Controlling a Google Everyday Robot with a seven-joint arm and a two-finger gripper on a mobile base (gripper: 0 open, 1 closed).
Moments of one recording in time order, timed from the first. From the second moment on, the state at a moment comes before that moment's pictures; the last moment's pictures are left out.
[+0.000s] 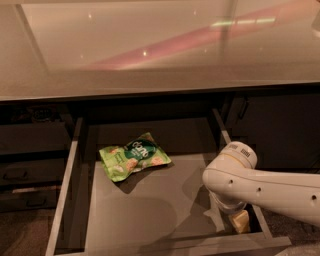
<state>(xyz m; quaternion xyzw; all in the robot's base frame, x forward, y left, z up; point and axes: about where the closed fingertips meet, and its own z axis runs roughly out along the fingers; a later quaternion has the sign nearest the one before) 0.418 -0.226 0.564 0.84 -0.53 0.09 0.08</state>
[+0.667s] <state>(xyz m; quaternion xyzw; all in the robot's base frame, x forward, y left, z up) 0.418 -0.224 0.567 0.84 -0.53 0.09 0.08</state>
